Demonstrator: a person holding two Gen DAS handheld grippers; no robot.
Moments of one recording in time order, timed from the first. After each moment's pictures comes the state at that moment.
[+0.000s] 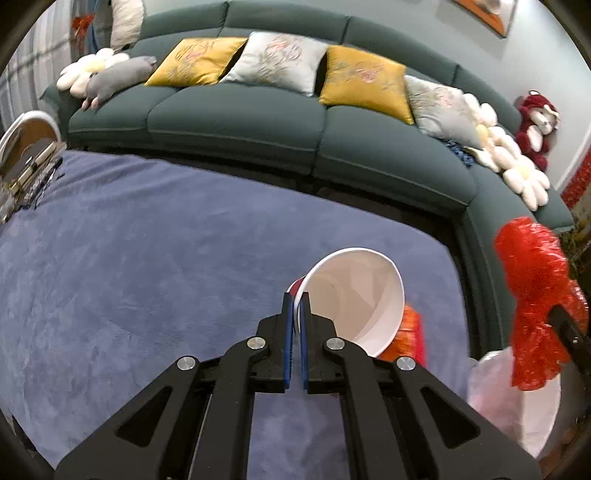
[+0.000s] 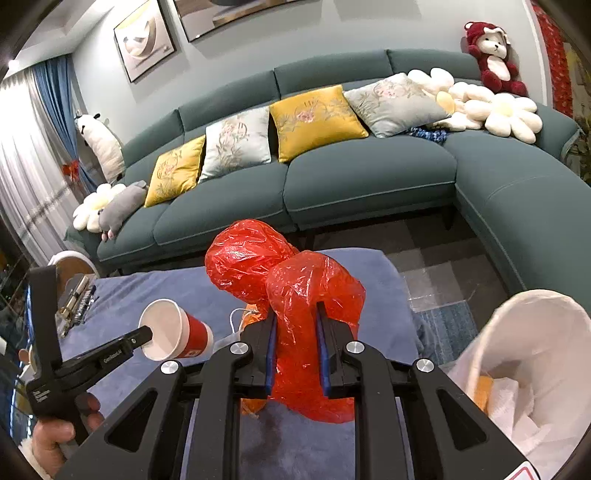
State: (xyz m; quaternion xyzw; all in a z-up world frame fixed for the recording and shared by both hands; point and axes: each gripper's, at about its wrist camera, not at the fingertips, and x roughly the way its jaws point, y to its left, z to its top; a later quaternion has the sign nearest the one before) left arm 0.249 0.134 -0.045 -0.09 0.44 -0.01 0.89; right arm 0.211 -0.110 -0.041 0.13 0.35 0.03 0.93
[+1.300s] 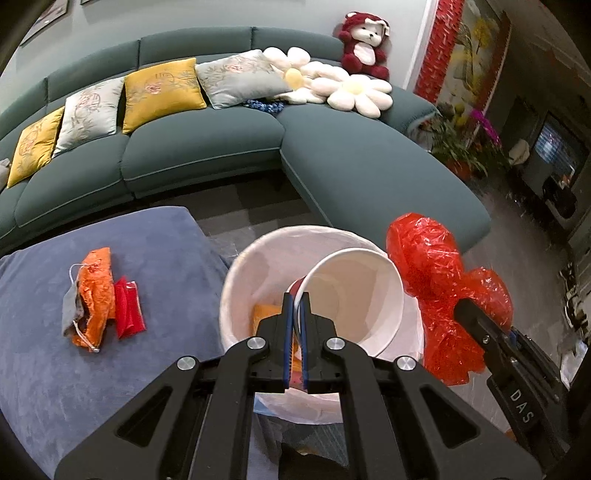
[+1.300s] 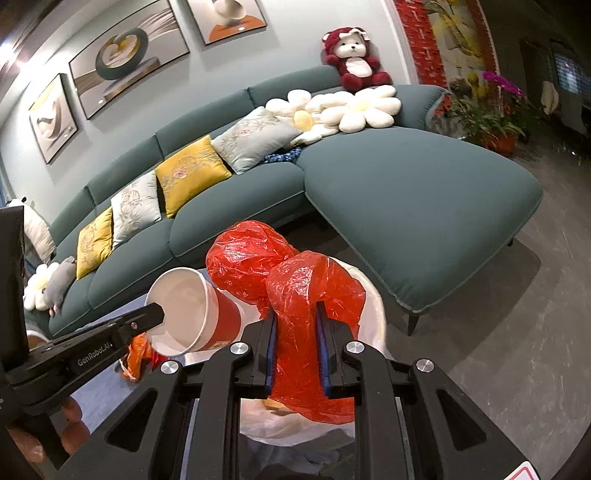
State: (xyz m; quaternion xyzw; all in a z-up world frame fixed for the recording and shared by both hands) left arm 0.118 -0.184 0.000 0.05 0.42 -0.27 0.87; right arm 0.021 -0.335 -0.033 0.21 0.30 -0.15 0.92
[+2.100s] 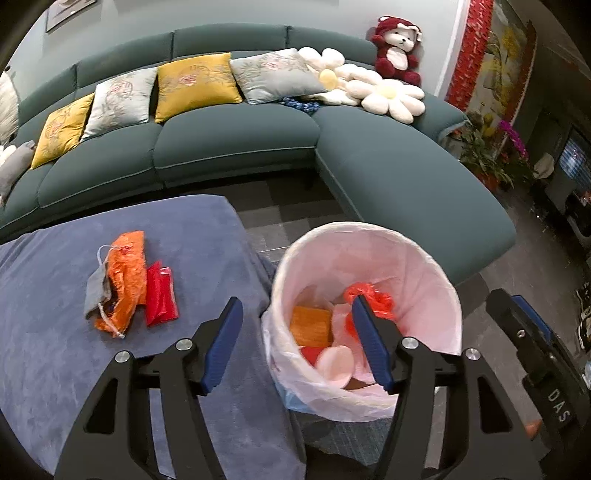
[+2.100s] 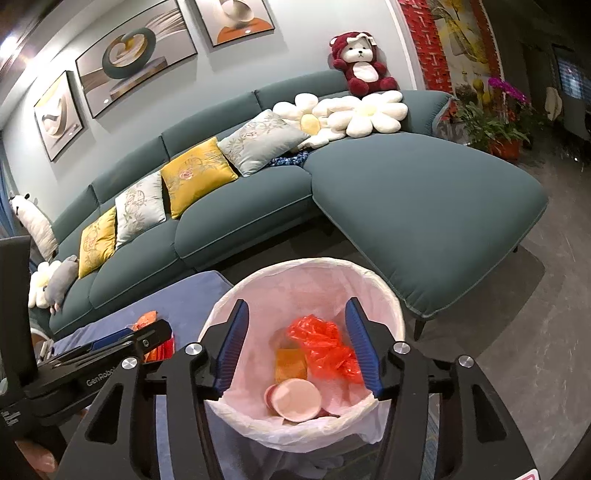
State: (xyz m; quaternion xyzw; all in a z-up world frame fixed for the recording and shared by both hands) left arm 0.125 -0.144 -0.011 0.03 0.42 -0.21 0.88; right arm 0.032 -0.317 -0.030 0.20 0.29 -0.15 0.92
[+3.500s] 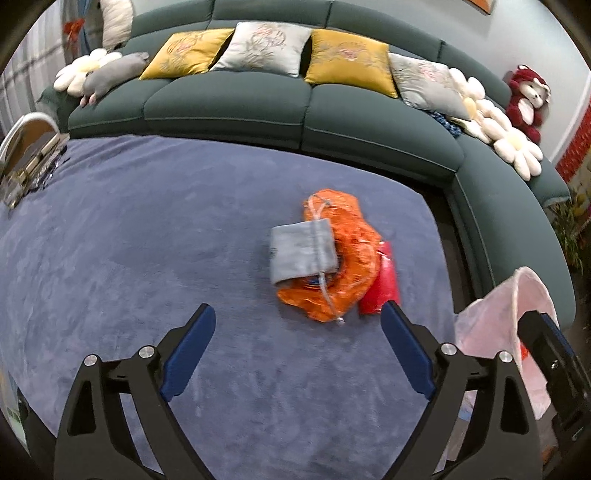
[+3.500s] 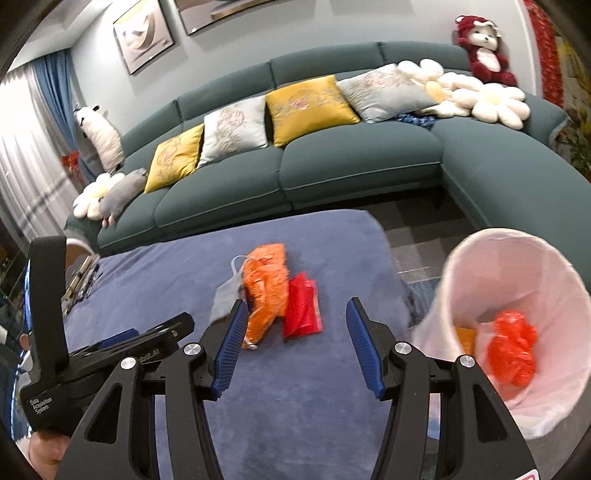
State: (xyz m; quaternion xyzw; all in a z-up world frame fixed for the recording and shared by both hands) left arm 0.185 0.099 -0.065 -0.07 0.47 -0.02 0.88; right arm 0.142 -0.104 -0.059 0.13 0.37 0.03 0.92
